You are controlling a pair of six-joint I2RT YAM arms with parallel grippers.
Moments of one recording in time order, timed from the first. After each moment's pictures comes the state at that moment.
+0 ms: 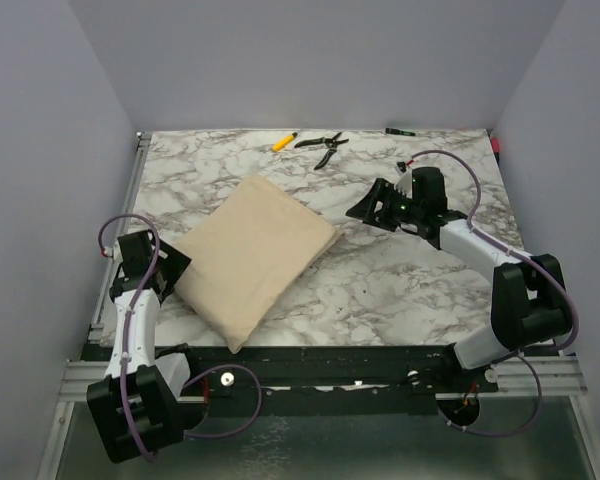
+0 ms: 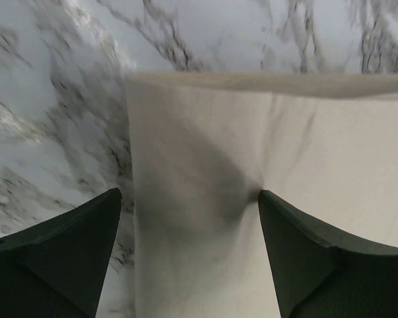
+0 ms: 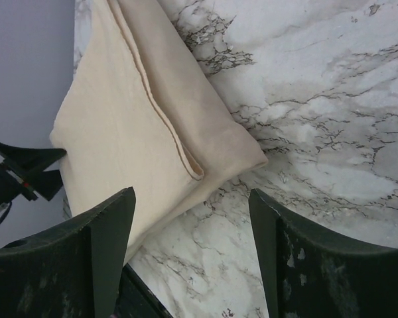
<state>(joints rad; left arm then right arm) 0.30 0.95 0.60 -0.51 -0.03 -0.69 0.25 1.53 0.92 0.03 -0.53 0.64</state>
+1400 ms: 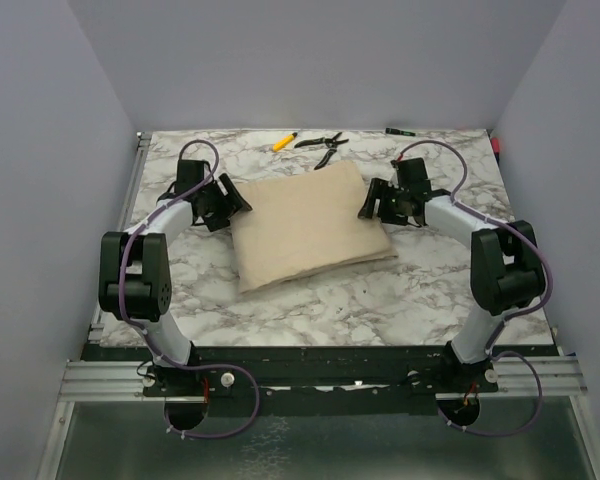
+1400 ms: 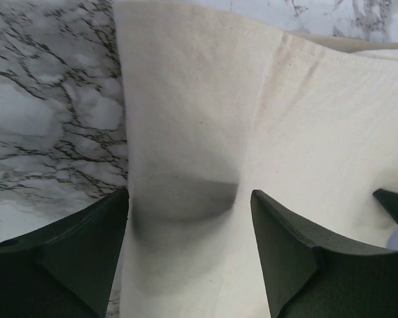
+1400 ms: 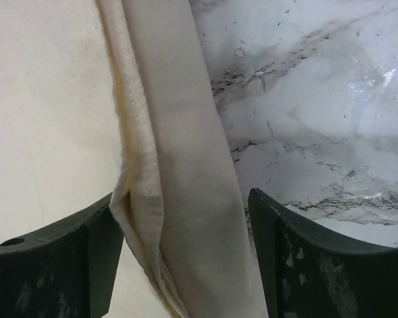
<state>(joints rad) -0.04 1.72 1.12 -0.26 0.34 -0.62 0.25 1.77 1.15 -0.23 -0.17 0.40</state>
